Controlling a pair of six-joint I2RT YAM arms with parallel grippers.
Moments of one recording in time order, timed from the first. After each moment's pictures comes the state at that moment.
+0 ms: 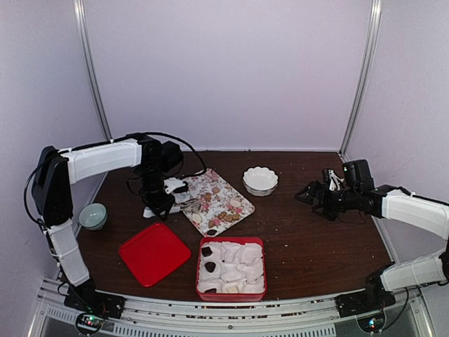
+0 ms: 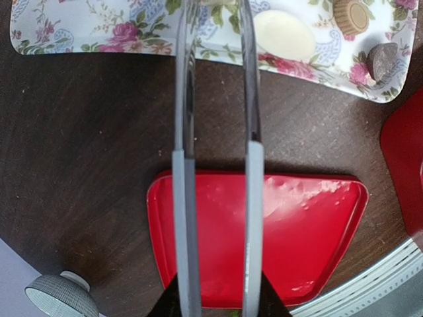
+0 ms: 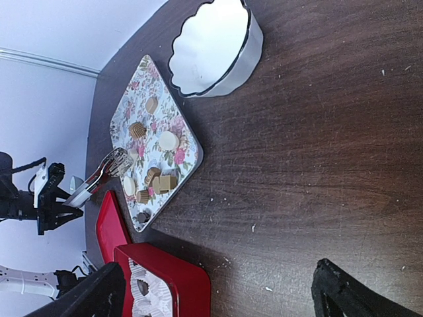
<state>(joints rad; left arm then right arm) -0.63 1.85 1.52 -1.23 -0.02 0.11 0.31 1.17 0.66 -0.19 -0.44 0.71</state>
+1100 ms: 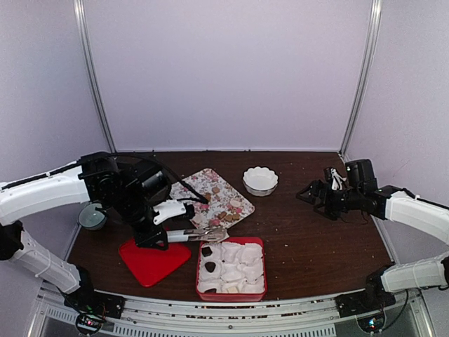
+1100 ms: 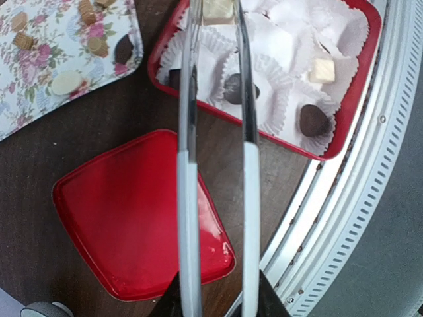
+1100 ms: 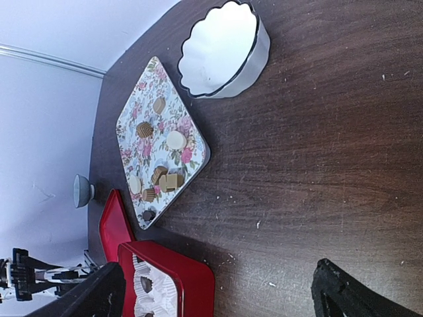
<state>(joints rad) -1.00 1.34 1.22 -1.16 0.09 0.14 0.31 1.12 0.65 -0.21 -0.44 0.70</state>
